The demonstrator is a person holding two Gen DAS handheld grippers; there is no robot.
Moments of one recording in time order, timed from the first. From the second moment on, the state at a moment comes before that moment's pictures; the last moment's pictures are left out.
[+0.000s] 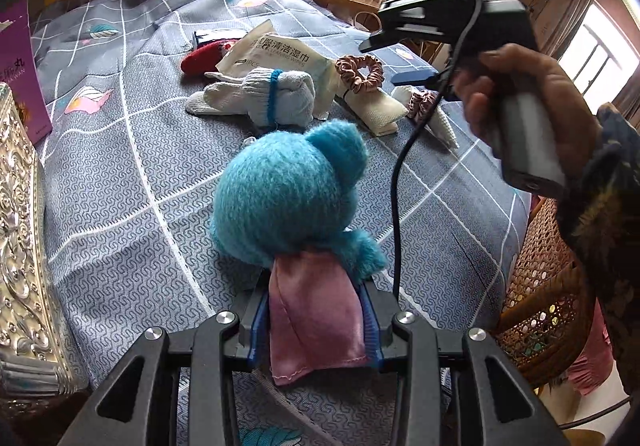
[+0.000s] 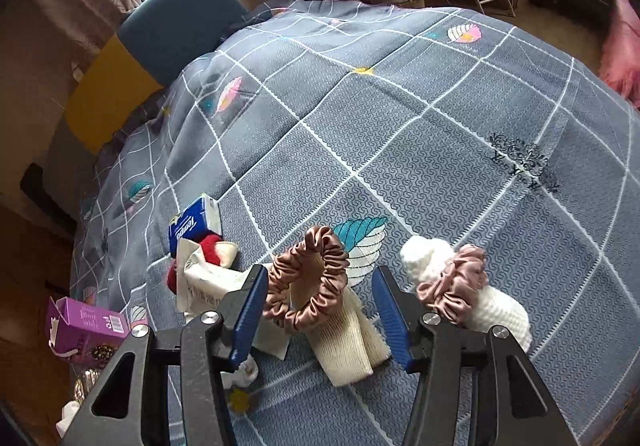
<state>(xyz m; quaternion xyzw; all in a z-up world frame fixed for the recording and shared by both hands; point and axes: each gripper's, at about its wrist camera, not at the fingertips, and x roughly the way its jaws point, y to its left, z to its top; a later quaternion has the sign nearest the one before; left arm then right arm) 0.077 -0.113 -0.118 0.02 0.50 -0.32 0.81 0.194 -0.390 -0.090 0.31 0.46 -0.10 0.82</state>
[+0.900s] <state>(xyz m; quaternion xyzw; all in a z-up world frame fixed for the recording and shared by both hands) 0.258 -0.024 0.068 -0.06 0.41 -0.13 0.90 0.199 -0.368 -0.064 0.21 0.40 -0.08 0.89</state>
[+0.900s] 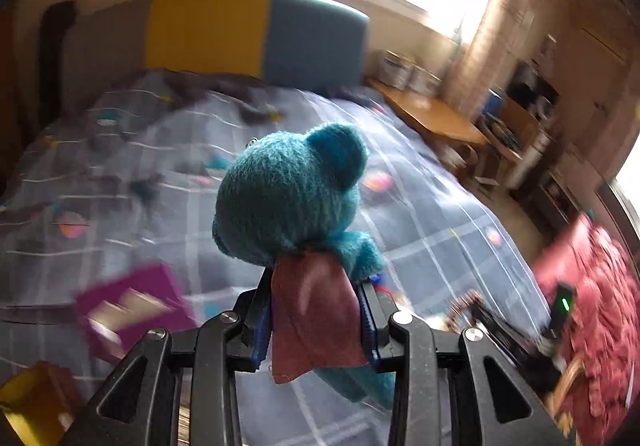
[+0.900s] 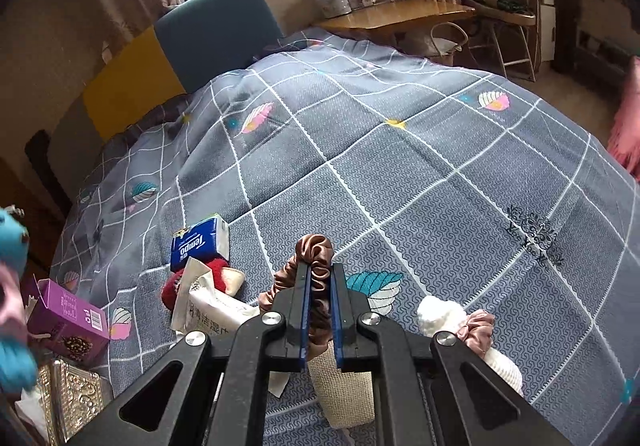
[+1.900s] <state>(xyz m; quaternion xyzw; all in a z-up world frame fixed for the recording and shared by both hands) 0.052 0.287 -0.084 -0.20 0.44 0.13 0.86 0.206 -0.320 -0.069 0.09 0.42 -0.06 0.90</state>
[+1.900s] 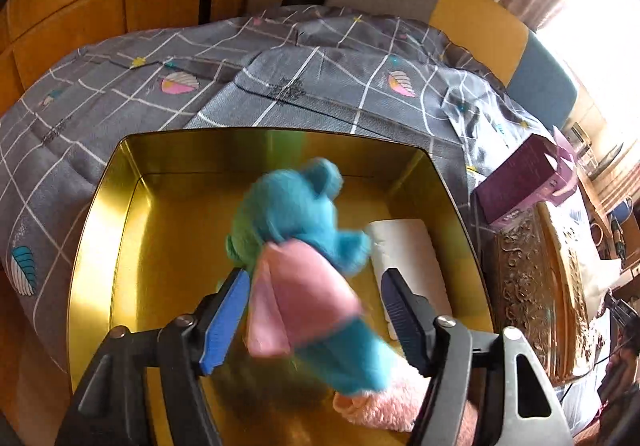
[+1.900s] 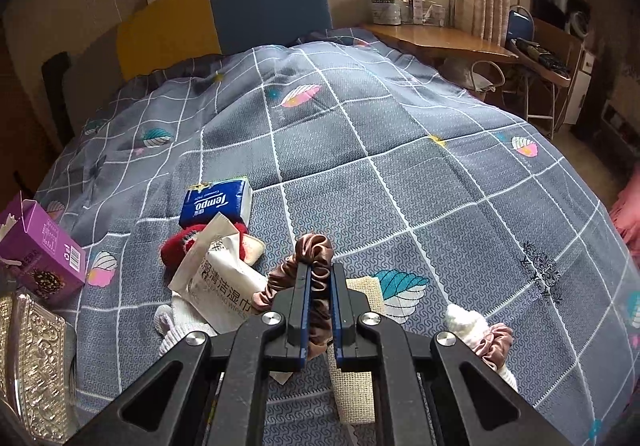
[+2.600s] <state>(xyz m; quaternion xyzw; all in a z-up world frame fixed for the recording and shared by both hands) 0.010 0.224 -0.051 -0.10 0.42 0.11 0.90 0.246 -0.237 -0.001 0.05 0.41 0.01 0.91</state>
